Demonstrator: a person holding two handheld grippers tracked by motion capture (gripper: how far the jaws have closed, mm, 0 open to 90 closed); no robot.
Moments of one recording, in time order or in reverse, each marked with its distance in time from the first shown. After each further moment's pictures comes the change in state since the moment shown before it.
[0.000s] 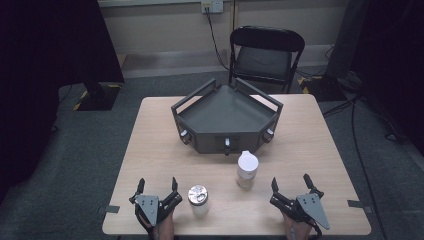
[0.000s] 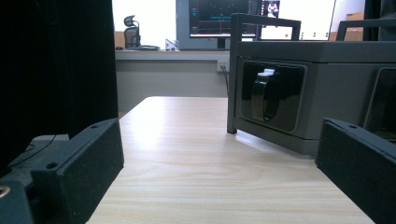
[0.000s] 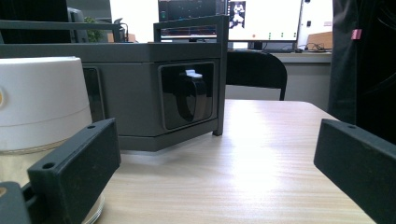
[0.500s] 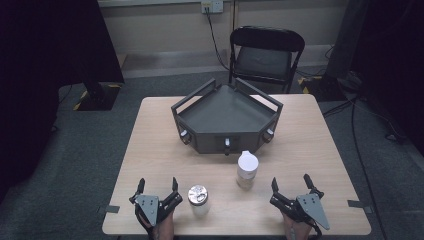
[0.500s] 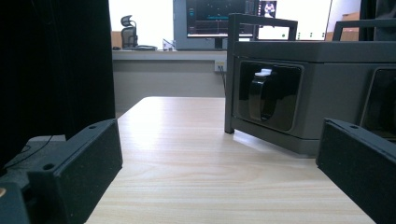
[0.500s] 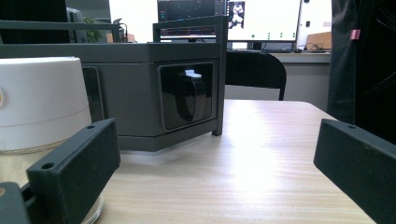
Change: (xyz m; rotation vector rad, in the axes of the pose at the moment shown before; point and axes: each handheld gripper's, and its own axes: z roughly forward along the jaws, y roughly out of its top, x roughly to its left) left arm 0.002 0.000 0.000 0.000 -0.012 -0.001; right arm 0.000 0.000 0.000 -0.003 -0.001 0.001
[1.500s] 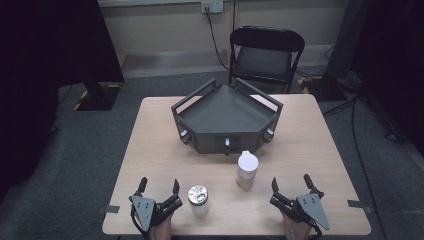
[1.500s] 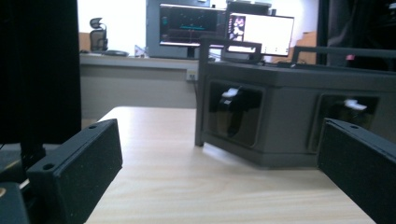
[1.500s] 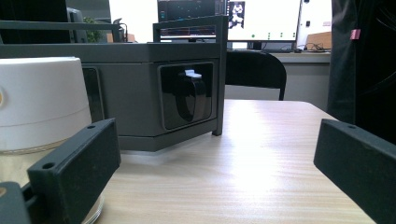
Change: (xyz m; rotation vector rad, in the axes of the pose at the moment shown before) left arm 0.018 0.018 -0.011 -0.045 -0.130 -0.057; right arm 0.000 0.000 0.000 0.002 0.000 0.000
